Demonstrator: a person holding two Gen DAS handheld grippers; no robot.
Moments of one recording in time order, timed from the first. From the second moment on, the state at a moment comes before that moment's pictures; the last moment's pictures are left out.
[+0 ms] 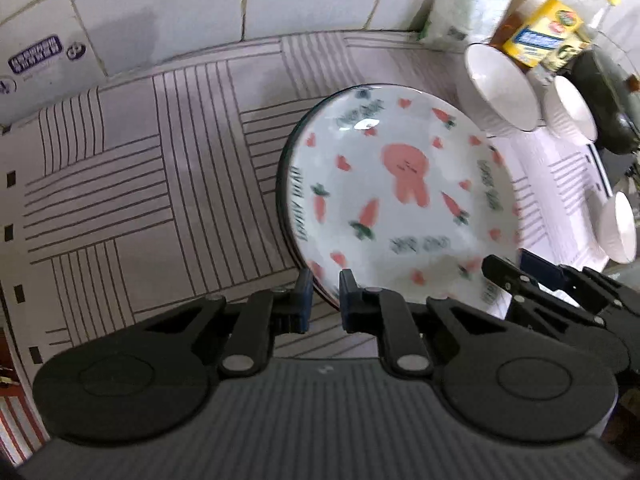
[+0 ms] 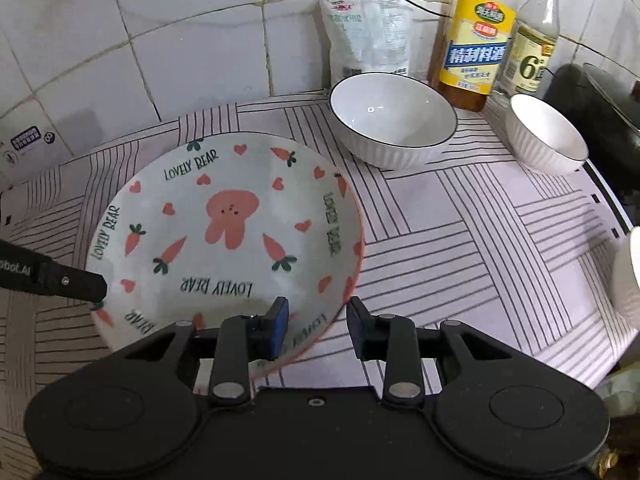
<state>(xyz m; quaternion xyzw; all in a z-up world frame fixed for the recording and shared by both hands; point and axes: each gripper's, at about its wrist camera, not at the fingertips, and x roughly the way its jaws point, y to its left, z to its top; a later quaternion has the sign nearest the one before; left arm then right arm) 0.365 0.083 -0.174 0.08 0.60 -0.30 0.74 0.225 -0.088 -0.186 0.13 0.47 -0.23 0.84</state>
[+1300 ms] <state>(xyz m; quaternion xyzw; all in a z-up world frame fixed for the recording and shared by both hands) 0.229 0.004 -0.040 0.19 0.51 -0.41 0.73 0.059 -0.131 -0.060 0.09 0.37 -0.27 0.88</state>
